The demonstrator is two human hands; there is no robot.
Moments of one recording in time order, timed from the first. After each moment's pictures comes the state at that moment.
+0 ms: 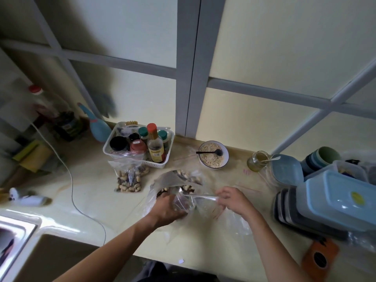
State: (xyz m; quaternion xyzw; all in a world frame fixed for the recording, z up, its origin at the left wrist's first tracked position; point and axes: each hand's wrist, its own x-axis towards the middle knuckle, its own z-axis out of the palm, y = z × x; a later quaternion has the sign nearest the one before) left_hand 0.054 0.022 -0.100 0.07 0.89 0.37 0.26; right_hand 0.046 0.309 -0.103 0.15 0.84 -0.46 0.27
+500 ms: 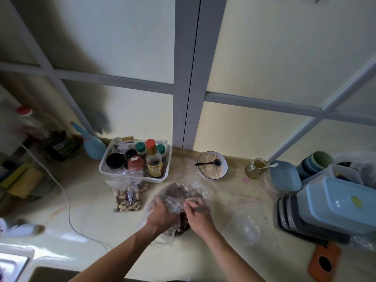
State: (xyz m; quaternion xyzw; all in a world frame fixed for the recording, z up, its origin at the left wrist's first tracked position) left_hand 0.021 0.008 -0.093 -0.04 0.90 0.31 0.30; right_hand 0.049 0.173 -0.130 0.07 0.91 -0.40 0.12
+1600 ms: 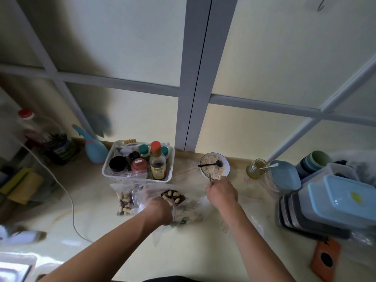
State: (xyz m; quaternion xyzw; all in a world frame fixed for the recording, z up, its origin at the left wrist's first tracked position) left_hand -0.009 -0.002 -0.011 0.24 0.87 -0.18 0.38; right_hand -0.008 0.191 -0.018 0.18 0.96 -0.10 0.19
